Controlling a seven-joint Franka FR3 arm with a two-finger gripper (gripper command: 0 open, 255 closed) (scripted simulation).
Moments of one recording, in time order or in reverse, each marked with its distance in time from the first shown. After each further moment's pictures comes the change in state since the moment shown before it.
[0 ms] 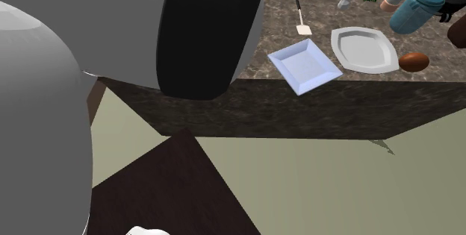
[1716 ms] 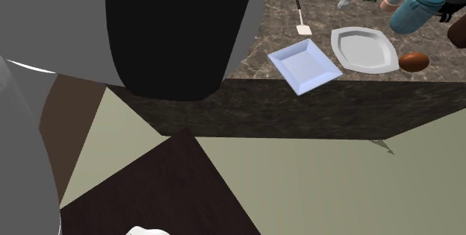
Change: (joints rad) arm -0.025 -0.092 0.032 -0.029 0.032 -0.062 -0.020
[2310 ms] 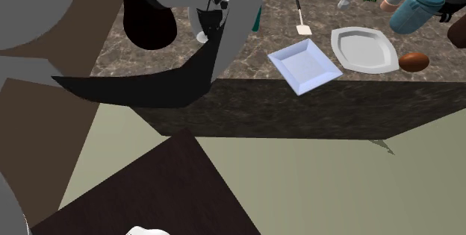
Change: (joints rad) arm -0.025 -0.072 0.027 -0.002 0.033 -0.068 -0.029
